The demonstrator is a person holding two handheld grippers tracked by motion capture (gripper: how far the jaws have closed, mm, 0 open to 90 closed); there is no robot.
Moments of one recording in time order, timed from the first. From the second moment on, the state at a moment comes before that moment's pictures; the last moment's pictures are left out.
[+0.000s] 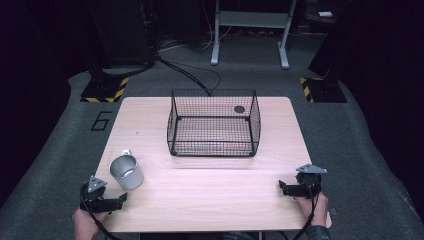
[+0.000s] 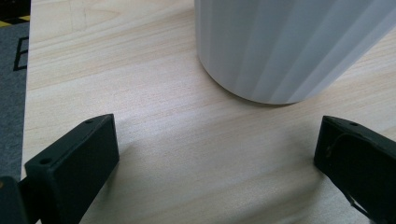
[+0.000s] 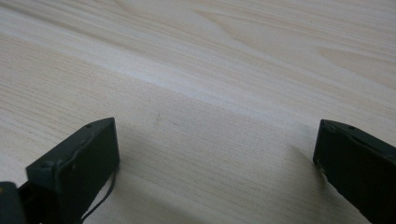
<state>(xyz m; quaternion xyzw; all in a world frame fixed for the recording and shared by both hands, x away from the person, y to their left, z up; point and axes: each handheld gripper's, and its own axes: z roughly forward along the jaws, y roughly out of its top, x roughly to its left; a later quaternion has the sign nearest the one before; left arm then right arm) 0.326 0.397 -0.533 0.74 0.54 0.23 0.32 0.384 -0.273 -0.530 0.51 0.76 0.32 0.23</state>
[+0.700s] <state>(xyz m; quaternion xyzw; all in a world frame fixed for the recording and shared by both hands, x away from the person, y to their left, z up) 0.326 0.395 -0.529 0.73 0.56 0.23 0.33 0.385 -0.273 -0.530 0.52 0.76 0.32 0.23</state>
